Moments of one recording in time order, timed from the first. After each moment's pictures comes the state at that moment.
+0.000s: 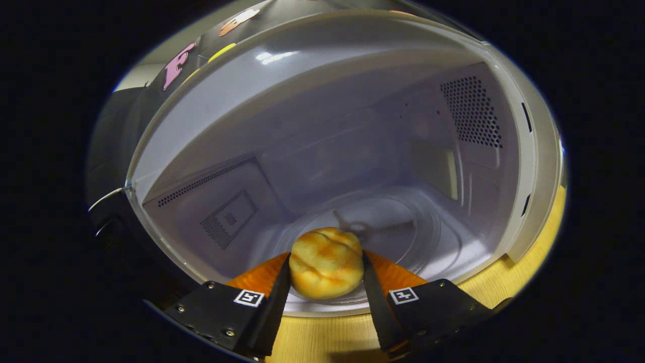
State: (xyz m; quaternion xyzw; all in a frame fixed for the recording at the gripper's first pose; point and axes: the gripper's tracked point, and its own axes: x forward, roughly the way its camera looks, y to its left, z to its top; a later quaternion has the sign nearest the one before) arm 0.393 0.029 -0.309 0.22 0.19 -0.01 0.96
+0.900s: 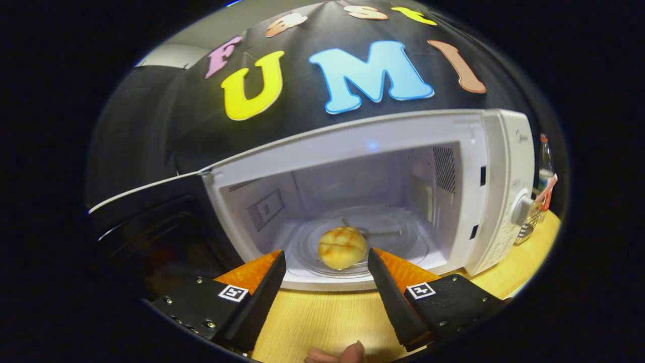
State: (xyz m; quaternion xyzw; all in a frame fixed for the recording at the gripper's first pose) arm 0.293 0.043 -0.242 0.12 0.15 0.05 0.98
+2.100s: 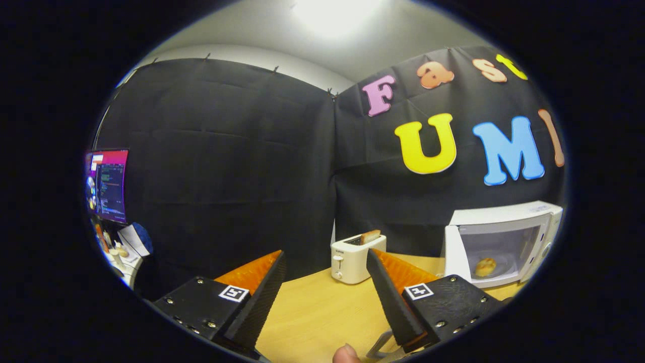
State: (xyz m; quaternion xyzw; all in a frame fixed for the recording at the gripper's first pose) arm 0.042 0.305 -0.083 0.03 -0.02 0.34 0.94
